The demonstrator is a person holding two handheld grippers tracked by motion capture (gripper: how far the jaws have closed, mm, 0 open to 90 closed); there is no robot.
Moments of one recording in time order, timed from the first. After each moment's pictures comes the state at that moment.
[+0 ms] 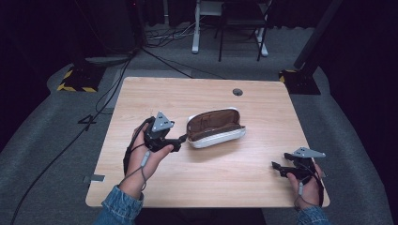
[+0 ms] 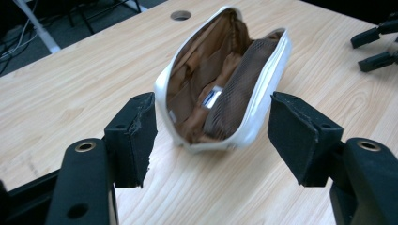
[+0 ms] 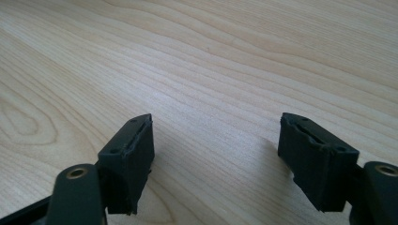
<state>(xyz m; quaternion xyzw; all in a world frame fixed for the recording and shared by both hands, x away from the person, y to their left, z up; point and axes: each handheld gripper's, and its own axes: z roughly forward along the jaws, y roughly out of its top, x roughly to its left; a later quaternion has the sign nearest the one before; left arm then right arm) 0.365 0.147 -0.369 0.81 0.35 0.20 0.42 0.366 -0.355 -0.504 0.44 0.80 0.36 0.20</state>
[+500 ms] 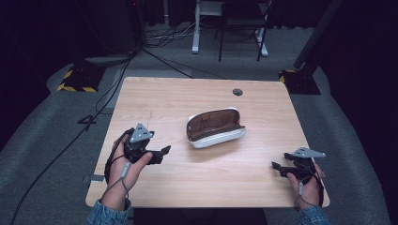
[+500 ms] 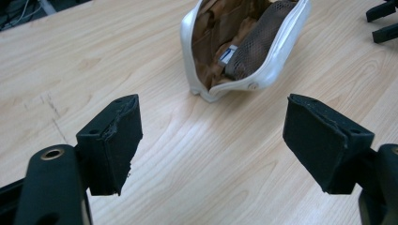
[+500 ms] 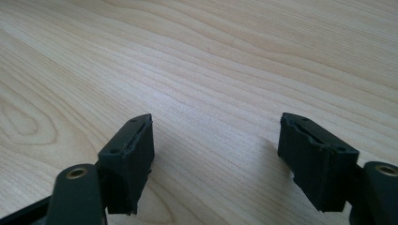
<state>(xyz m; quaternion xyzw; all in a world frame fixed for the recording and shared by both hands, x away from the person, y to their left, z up) 0.343 0.199 -0.399 0.80 0.39 0.17 0.42 0.366 -0.356 -0.504 0.44 0.80 0.36 0.20</state>
